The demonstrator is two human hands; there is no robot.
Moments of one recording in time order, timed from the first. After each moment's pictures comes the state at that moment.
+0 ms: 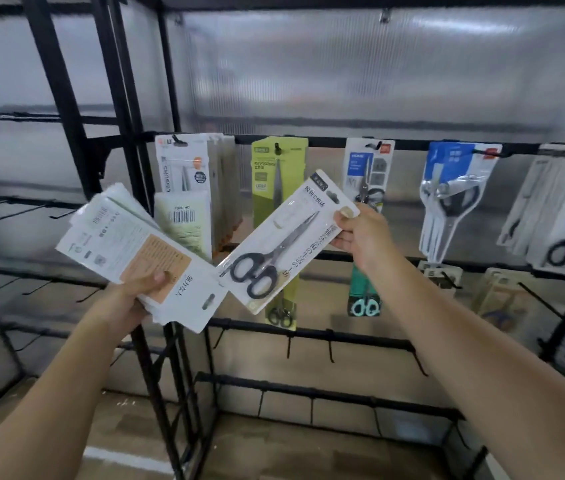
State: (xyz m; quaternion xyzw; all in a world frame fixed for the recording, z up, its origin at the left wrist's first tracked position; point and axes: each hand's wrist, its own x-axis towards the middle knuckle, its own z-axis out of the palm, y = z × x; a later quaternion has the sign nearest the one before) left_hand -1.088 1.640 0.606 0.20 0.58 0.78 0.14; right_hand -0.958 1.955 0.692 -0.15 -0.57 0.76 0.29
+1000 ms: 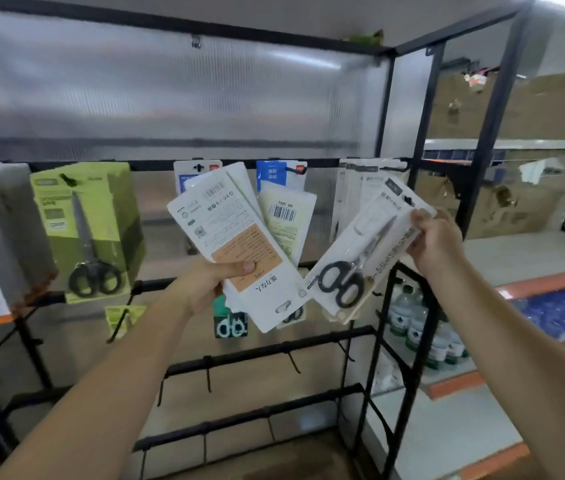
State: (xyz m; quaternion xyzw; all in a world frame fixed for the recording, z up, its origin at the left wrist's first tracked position) left_hand -0.965 1.950 0.668 0.41 0.52 0.66 0.36; right_hand -0.716 2.157 0.719 -0.27 -0.41 0.66 0.57
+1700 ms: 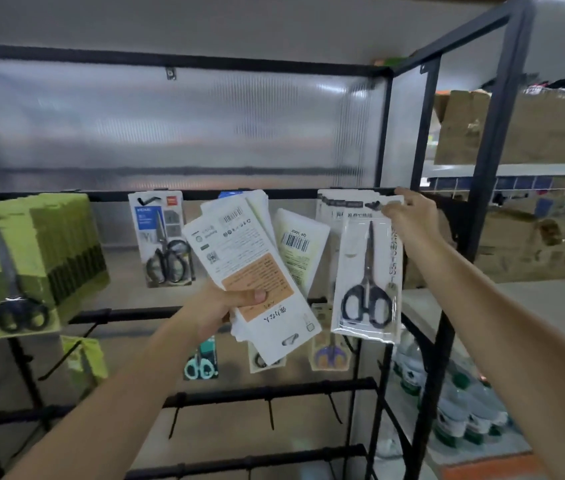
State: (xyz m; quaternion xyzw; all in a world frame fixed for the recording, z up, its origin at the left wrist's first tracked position) left_hand -0.908 2.068 0.677 0.41 0.56 0.66 0.29; right_hand -0.733 2.315 0.771 -0.31 -0.68 0.43 0.51
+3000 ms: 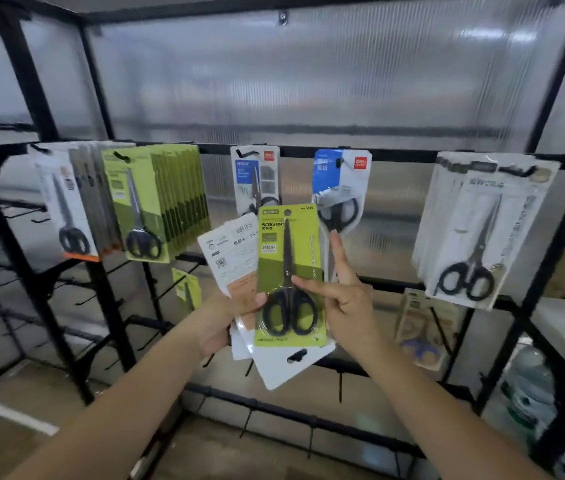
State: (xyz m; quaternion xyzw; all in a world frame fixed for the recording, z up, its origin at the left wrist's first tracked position) left_hand -0.903 1.977 0.626 0.25 0.54 0.76 0.26; right_hand -0.812 2.153 0.629 0.12 -0.81 0.44 0.36
